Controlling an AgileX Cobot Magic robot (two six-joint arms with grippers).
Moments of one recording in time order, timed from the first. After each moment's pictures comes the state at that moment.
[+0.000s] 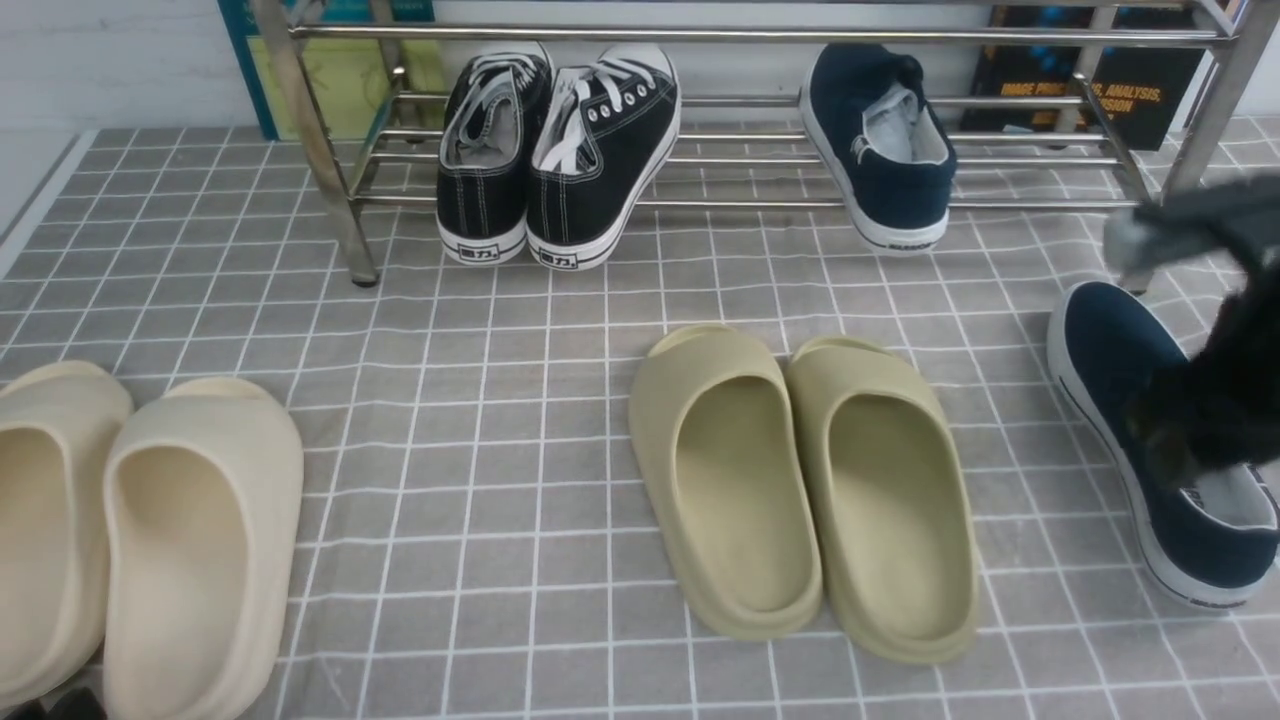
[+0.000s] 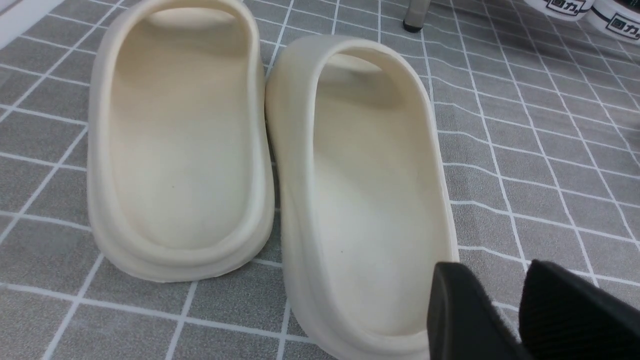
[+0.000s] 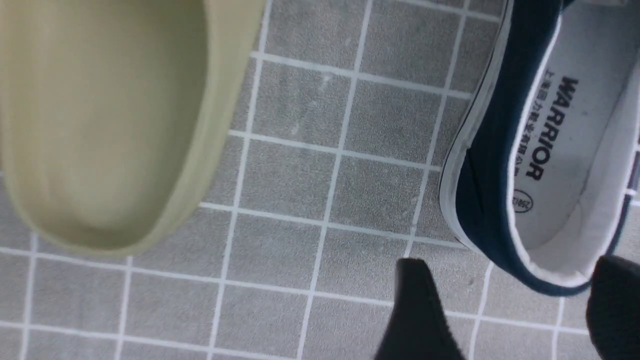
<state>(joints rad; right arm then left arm) 0.20 1.49 -1.11 -0.04 1.02 0.03 0.03 -0.01 0.03 -0.02 0.36 -0.23</state>
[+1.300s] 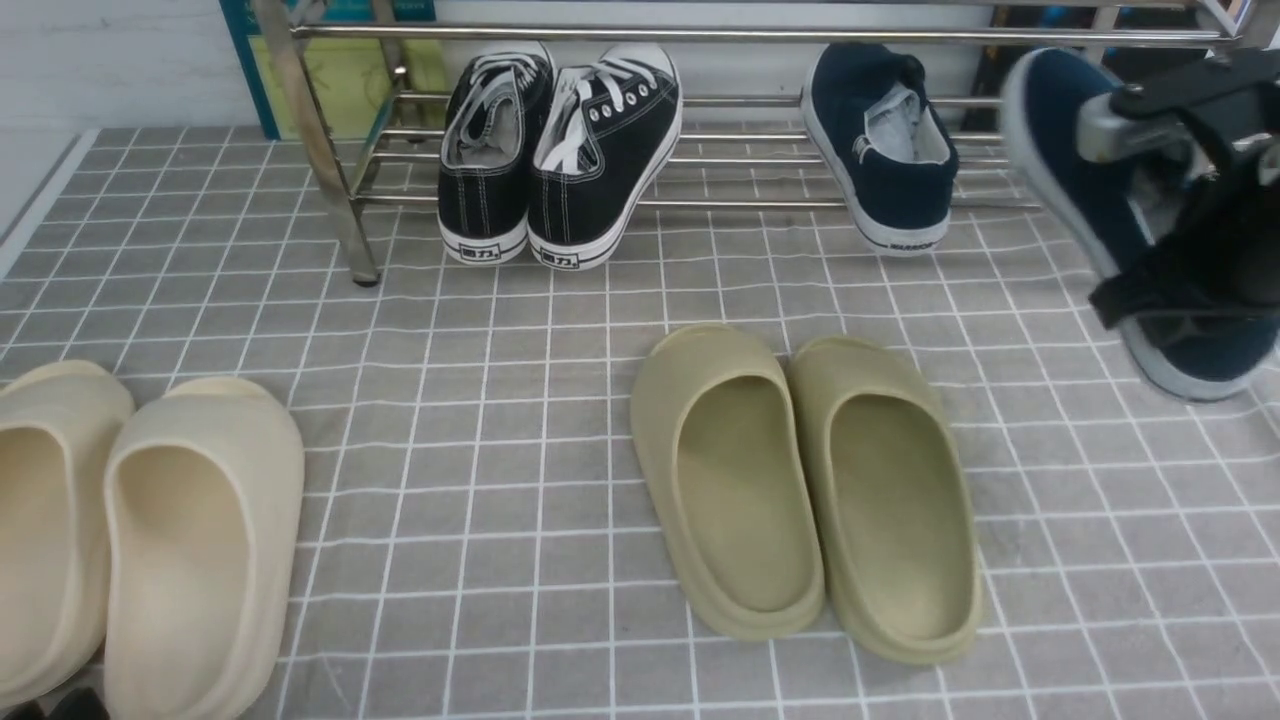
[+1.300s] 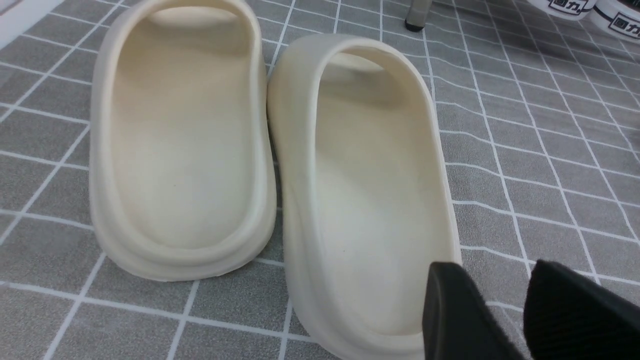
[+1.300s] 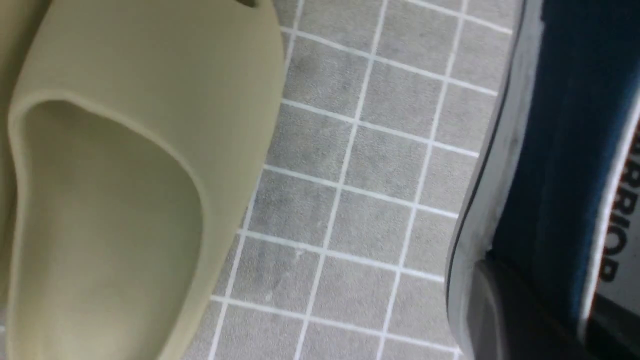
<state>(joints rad) 0.20 1.58 -1.31 -0.07 0.94 -0.03 0.03 -0.01 0.03 -0.02 0.36 -0.23</state>
